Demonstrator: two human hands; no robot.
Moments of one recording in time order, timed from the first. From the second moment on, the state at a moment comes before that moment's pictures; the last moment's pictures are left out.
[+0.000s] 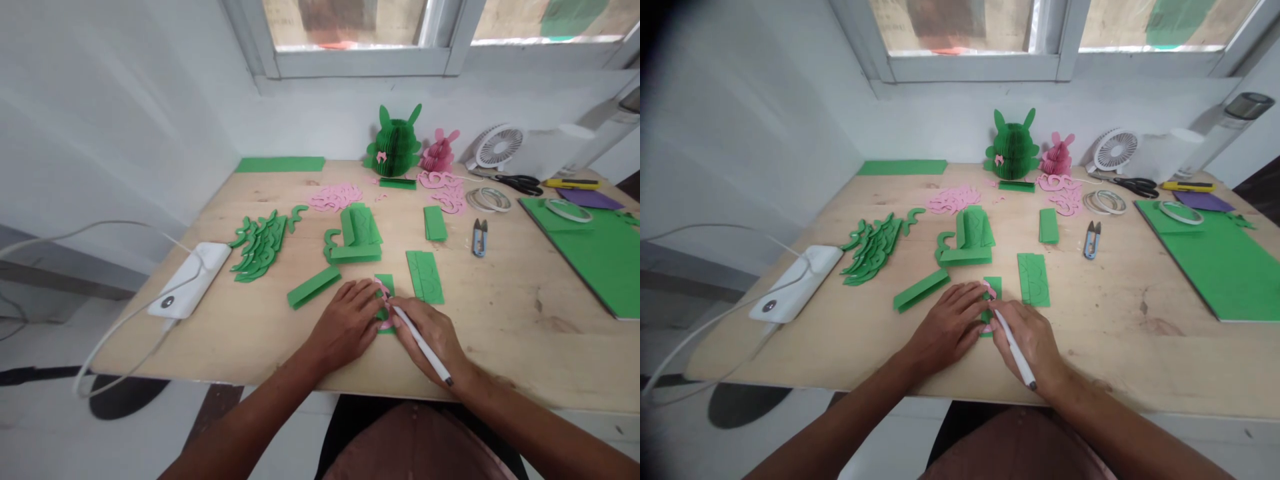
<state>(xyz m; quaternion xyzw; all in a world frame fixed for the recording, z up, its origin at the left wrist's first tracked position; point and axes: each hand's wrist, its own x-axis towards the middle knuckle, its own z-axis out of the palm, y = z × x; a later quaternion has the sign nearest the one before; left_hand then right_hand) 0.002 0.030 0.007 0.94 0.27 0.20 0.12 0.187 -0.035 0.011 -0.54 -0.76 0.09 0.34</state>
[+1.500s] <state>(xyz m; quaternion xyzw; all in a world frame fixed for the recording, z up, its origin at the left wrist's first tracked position) 0.001 0.032 0.011 0.94 0.27 0.19 0.12 0.194 -0.008 0.017 -0.60 -0.62 0.32 0.39</state>
